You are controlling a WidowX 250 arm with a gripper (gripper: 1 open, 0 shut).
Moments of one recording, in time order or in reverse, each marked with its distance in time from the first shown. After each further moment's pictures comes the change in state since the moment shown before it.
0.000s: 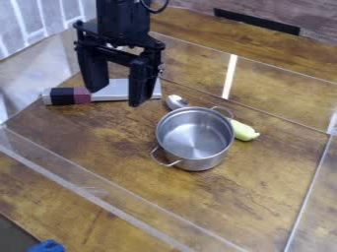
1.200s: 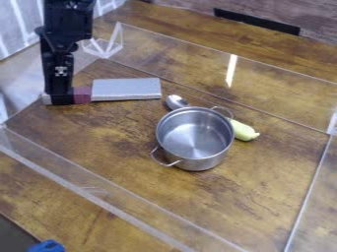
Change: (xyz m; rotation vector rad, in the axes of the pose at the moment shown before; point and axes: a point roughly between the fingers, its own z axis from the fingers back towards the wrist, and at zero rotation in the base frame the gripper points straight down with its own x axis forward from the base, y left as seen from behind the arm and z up) arm -0.010 0.096 -0.017 0.088 0.117 -0.656
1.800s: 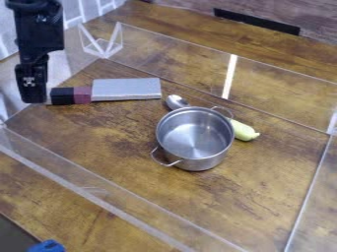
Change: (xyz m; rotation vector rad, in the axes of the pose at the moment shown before) arm -0.008 0.020 -0.018 0.039 -0.067 -0.146
